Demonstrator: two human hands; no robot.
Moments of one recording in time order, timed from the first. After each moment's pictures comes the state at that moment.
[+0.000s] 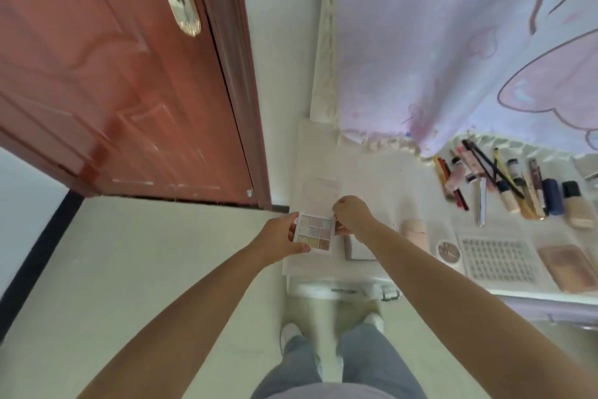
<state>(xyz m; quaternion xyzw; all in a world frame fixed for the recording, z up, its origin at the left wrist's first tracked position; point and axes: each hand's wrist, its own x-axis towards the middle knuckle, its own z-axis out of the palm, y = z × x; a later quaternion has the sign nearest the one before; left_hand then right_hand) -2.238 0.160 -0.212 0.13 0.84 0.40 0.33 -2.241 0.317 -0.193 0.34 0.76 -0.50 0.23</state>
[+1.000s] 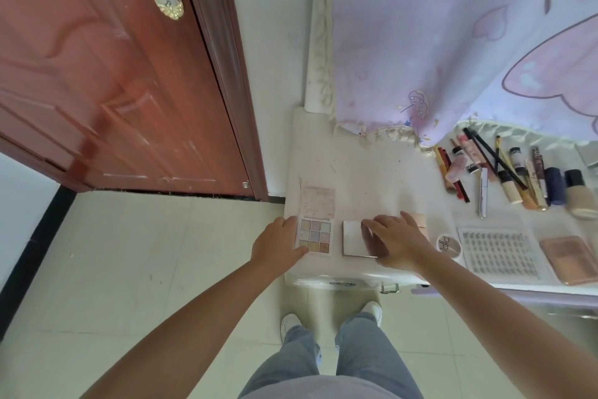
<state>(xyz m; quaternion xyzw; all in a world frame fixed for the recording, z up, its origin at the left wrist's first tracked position) -2.229 0.174 -0.240 0.16 0.94 0.18 0.25 -2.181 0.404 -0.232 -0.05 0.96 0.01 0.27</state>
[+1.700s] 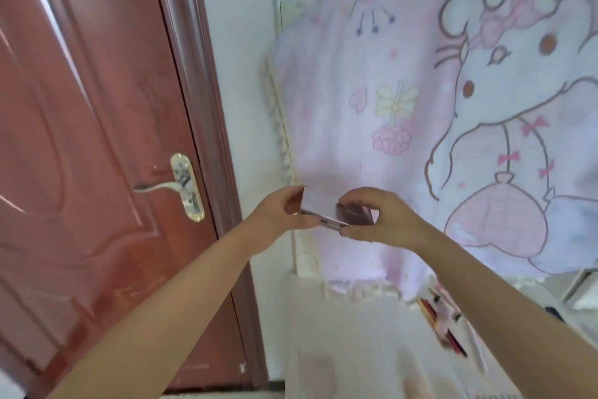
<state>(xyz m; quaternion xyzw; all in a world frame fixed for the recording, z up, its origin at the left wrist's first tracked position) -2.338 0.208 0.042 0.30 0.73 0.59 0.16 -2.261 0.396 0.048 -0.09 0.92 -0.36 -0.15</state>
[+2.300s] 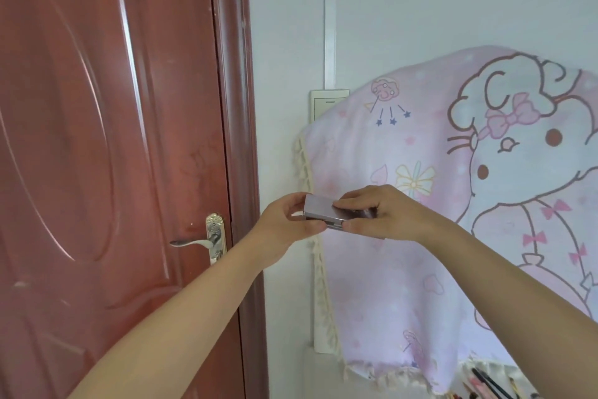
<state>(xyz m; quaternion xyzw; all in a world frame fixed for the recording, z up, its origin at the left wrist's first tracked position) -2.335 0.187 0.125 0.33 0.65 0.68 0.07 -2.284 0.374 0.158 -0.27 0.91 -0.28 -0.17</state>
